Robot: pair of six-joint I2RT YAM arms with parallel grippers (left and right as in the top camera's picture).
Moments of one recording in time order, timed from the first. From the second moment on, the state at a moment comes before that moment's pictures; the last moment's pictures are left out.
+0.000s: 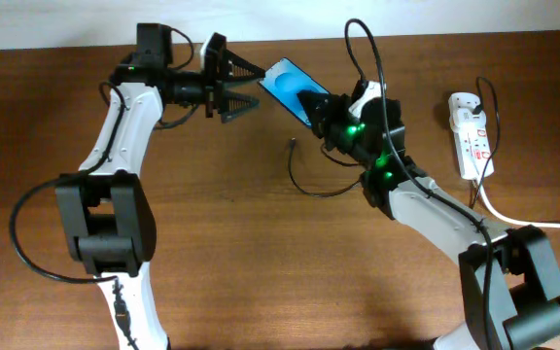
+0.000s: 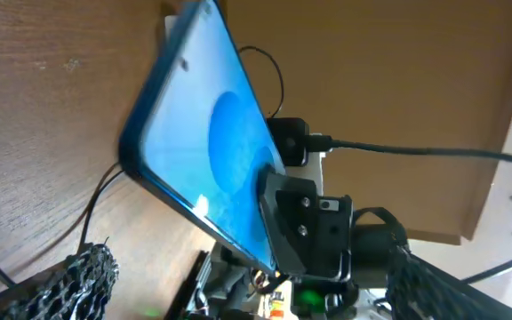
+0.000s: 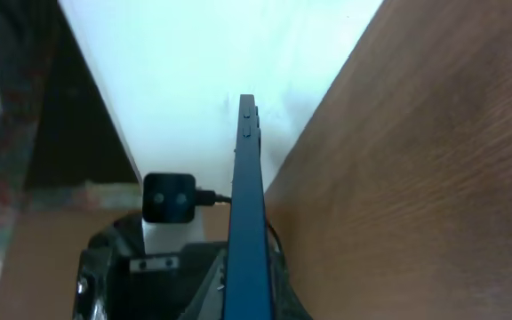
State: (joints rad) left arm -0.06 2.20 1.90 -0.70 1.38 -0.50; right arm 0.35 1.71 0.96 0.56 -0.31 1.44
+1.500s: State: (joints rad) left arm -0.16 2.20 1.90 -0.41 1.13 -1.14; right arm 0.51 1.72 1.06 0.48 0.05 1.68
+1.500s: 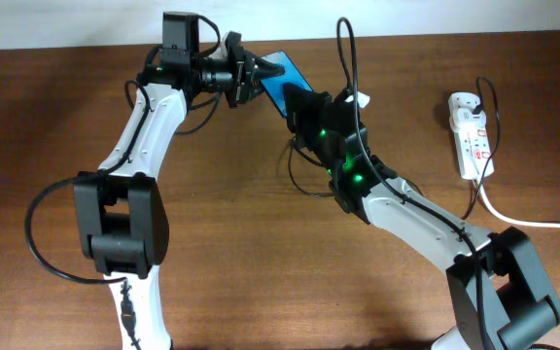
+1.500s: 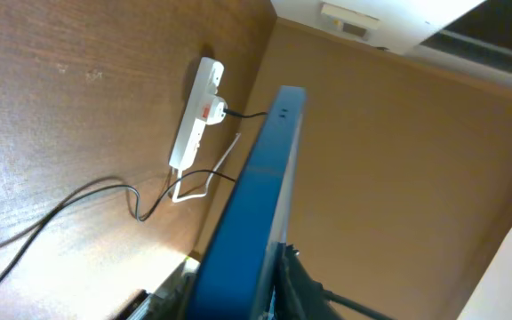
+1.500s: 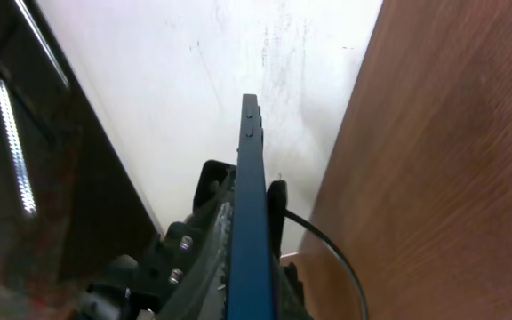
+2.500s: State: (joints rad) left arm -0.14 2.20 1.89 -0.07 1.28 -1.20; right arm 0.51 1.72 1.07 0.59 0.04 1.64
